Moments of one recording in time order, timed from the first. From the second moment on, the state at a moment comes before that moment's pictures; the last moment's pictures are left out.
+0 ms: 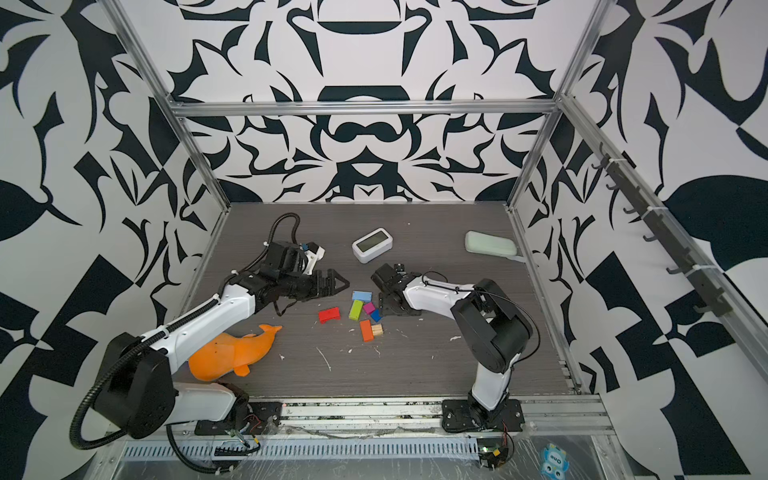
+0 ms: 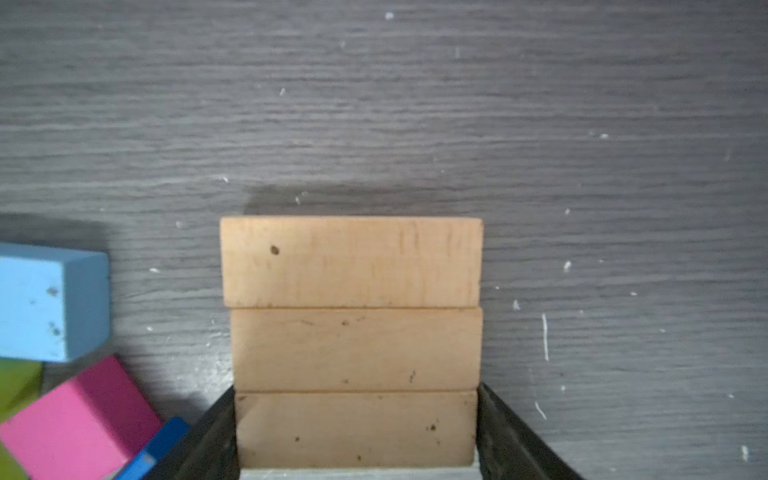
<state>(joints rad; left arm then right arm) -0.48 1.35 0.90 -0.36 0.53 -0.55 0.69 1.76 1.02 -0.54 0.20 0.68</state>
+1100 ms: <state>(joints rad) -0.49 1.46 1.01 -0.49 0.35 -0.51 0.69 1.64 1.02 -0.57 0.16 0.66</state>
